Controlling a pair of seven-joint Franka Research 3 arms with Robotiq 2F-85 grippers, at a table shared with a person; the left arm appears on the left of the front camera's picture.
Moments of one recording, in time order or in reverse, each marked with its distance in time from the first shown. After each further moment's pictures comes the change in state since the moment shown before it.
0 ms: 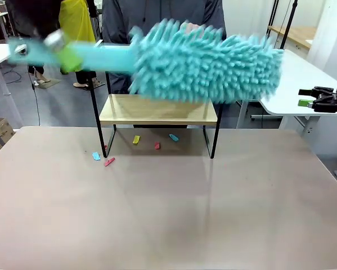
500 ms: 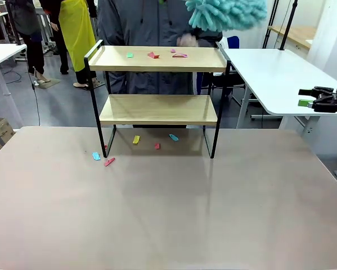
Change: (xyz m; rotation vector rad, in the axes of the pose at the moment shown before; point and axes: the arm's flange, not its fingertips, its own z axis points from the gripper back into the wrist) left arm 0.133 -0.021 -0.011 0.222 -0.224 0.401; right arm 0.000 0.000 0.000 0.000 0.000 0.000
